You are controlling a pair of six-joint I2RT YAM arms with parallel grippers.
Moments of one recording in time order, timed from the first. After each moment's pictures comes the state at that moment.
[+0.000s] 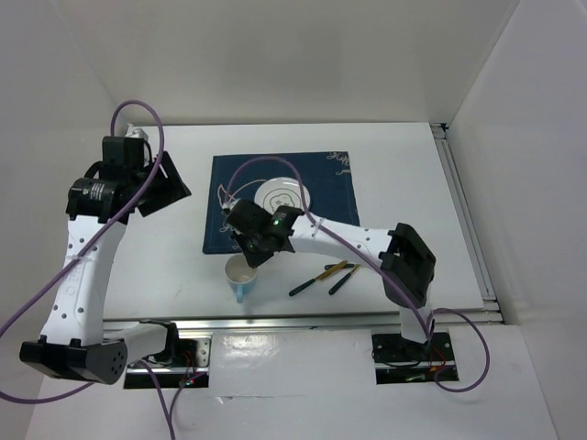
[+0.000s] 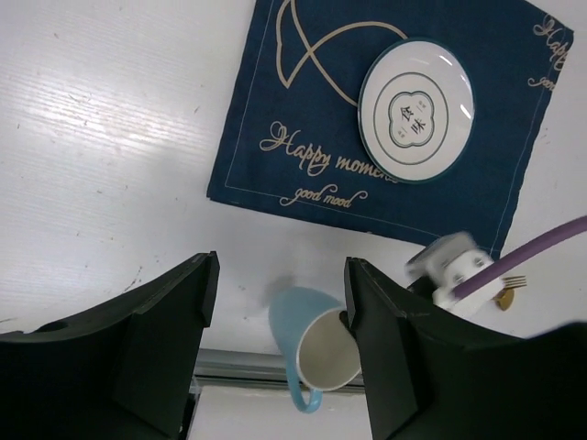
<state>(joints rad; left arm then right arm) -0.06 1.19 1.52 -1.13 -0.02 -0.53 1.09 1.90 1.58 -0.70 0.06 0.40</state>
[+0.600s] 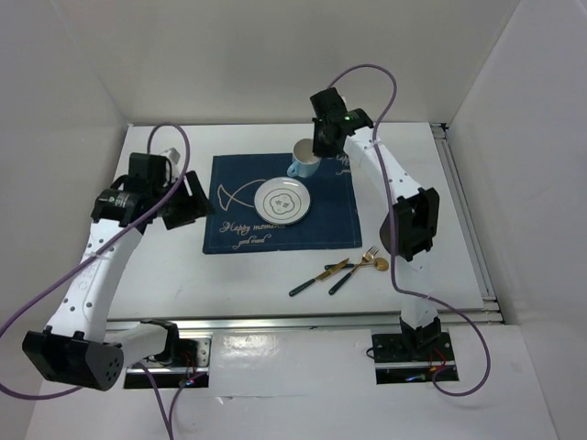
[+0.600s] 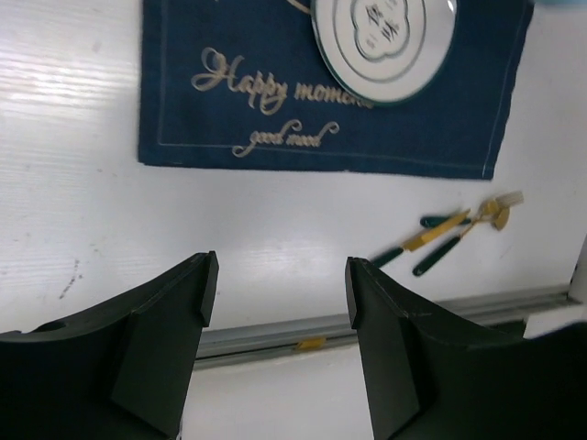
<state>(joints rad) -0.10 1.15 1.29 -0.99 0.16 -0.50 0.47 2.12 2.20 -0.94 0.20 0.43</state>
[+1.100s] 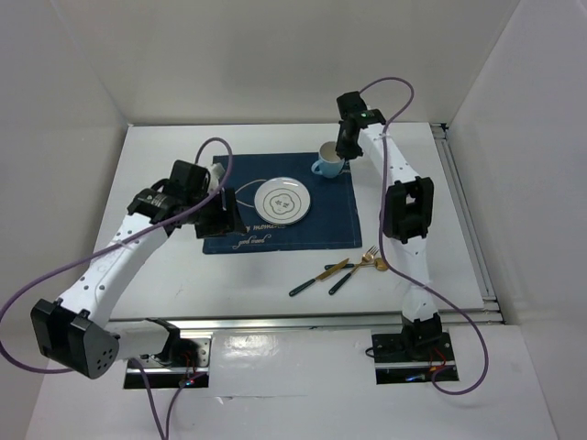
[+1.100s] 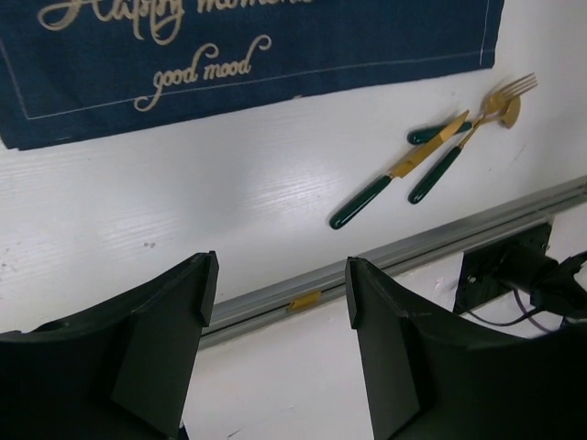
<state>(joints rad) -0.33 1.23 1.20 -0.91 0.25 -0.50 0.28 2.41 2.38 -0.96 0.20 0.44</state>
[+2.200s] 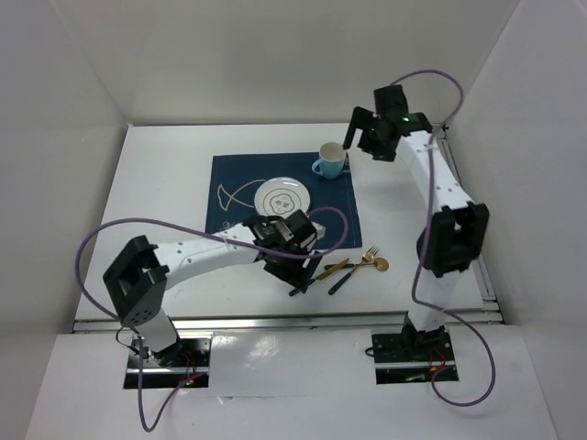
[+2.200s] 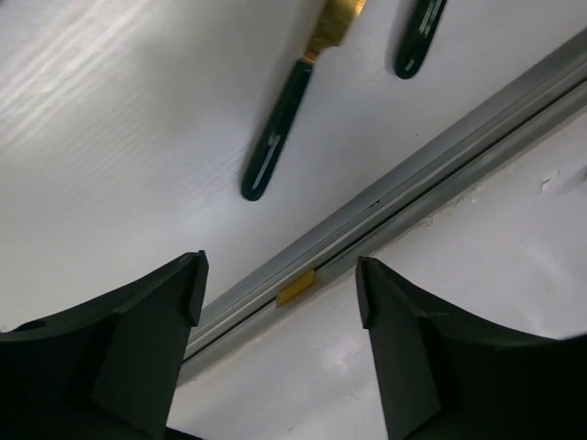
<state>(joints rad) -0.92 1.62 1.24 -0.79 0.11 -0.45 0.21 1.97 1.97 -0.83 0.03 0.46</state>
